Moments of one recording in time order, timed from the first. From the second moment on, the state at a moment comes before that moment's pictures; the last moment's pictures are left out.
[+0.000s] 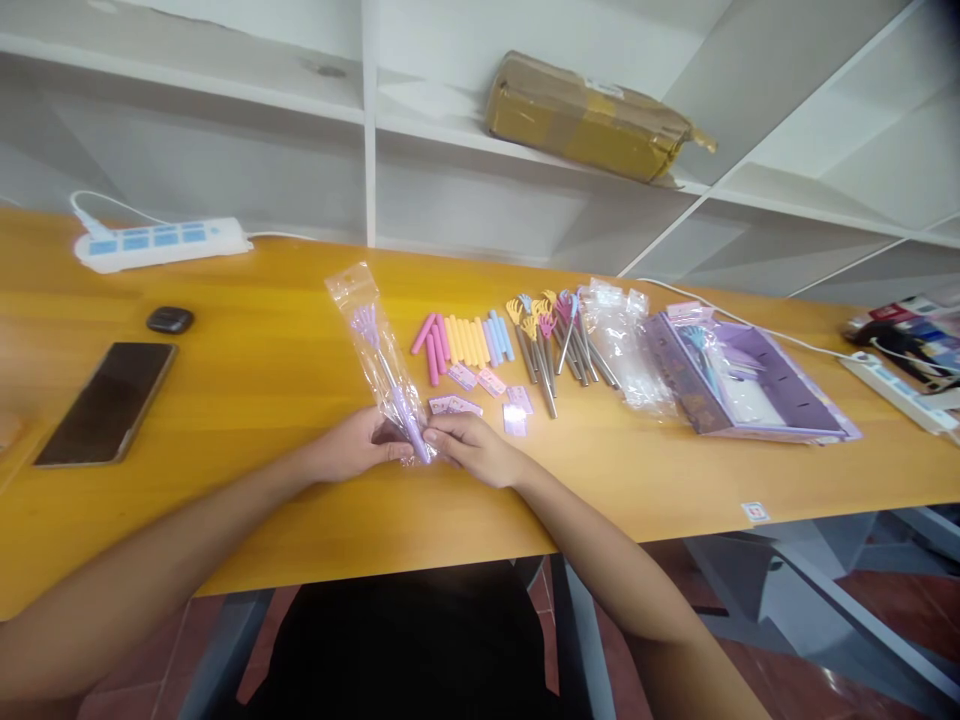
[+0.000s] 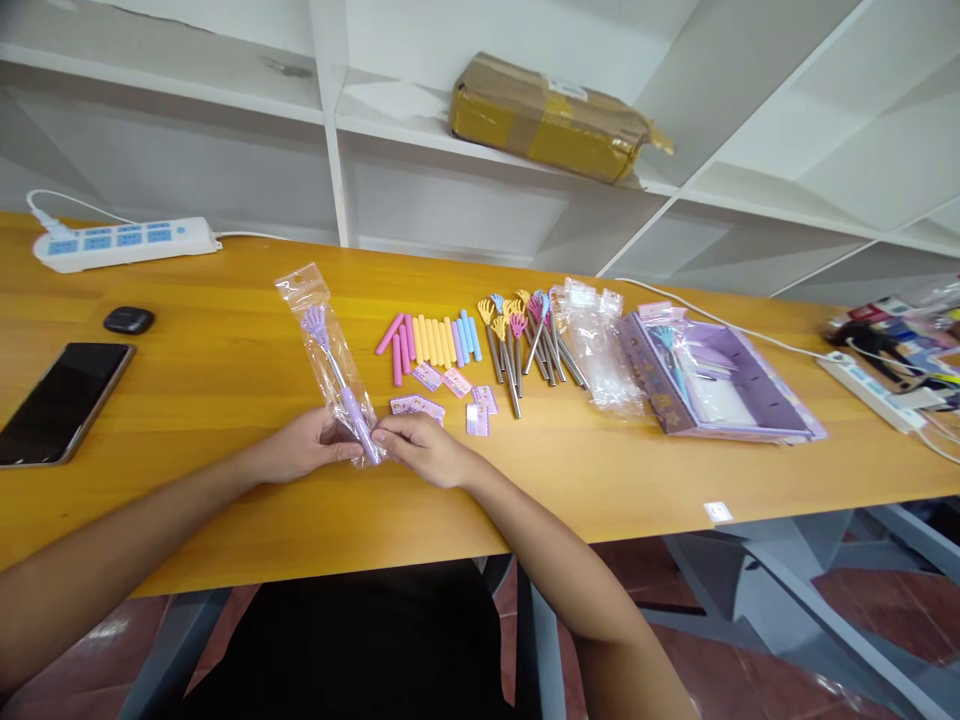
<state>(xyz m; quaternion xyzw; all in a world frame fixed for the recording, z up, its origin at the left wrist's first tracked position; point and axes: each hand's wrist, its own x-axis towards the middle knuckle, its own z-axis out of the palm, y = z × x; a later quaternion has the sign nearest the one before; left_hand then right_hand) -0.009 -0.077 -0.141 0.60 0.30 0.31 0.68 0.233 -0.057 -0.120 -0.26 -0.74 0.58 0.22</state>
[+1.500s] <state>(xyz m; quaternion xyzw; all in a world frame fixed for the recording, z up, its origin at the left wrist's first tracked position) -0.008 -0.079 -0.150 0.59 0.42 0.49 0.49 0.231 -0.060 -0.111 -0.22 -0.60 0.77 0.00</state>
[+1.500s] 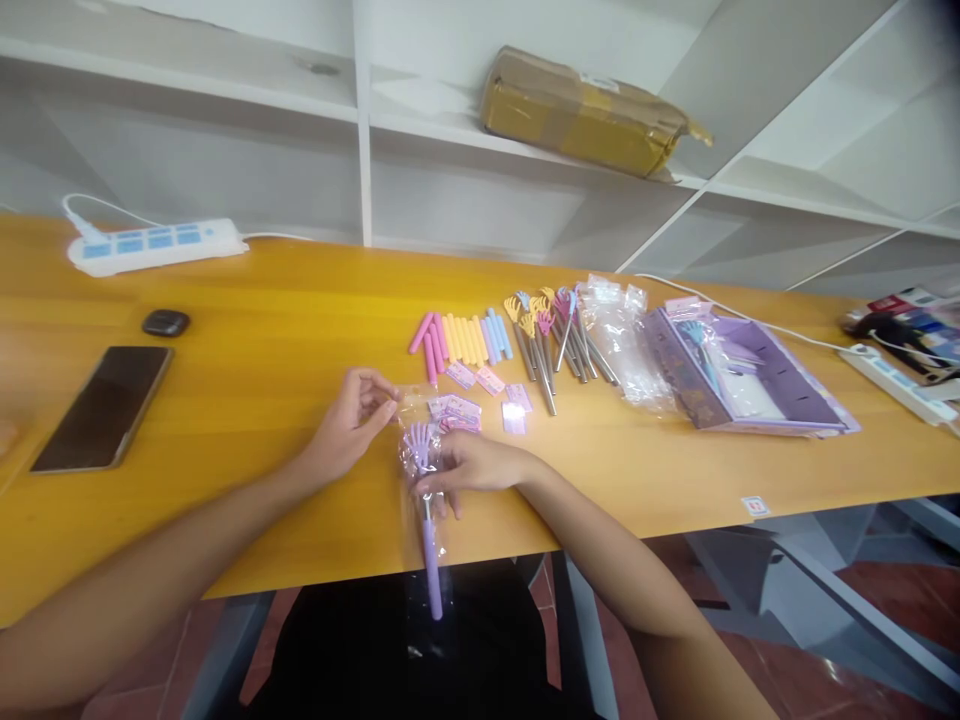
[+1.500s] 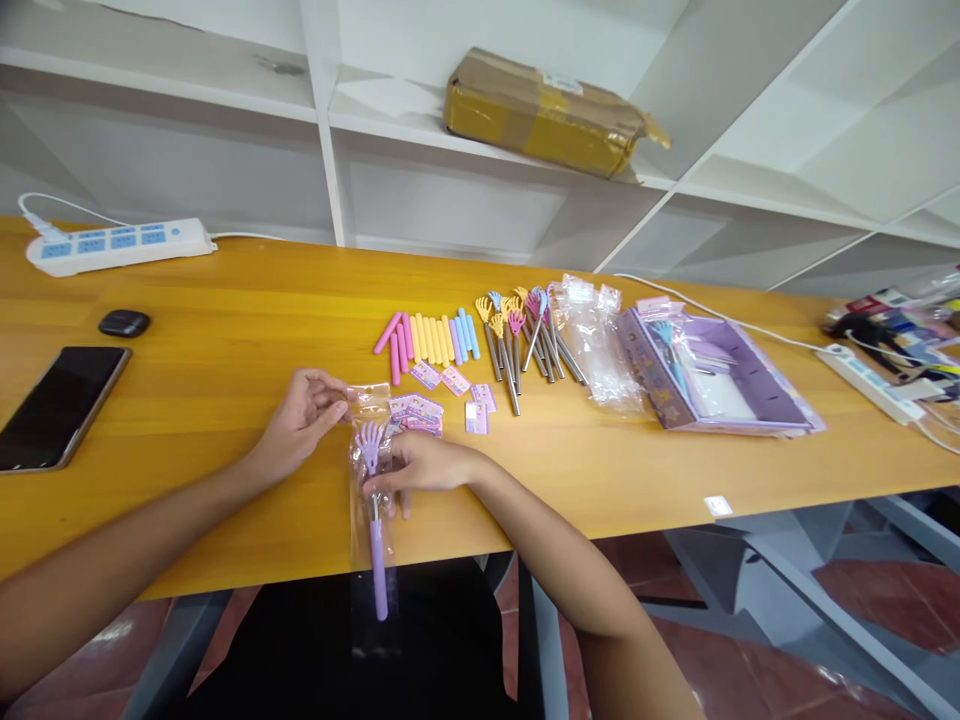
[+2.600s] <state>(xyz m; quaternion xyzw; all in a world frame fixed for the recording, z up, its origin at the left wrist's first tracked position) -0.006 -0.076 -0.147 0.59 0.46 0.44 0.50 0.280 -0.020 -0.115 -0.45 -0.76 0.40 0.25</state>
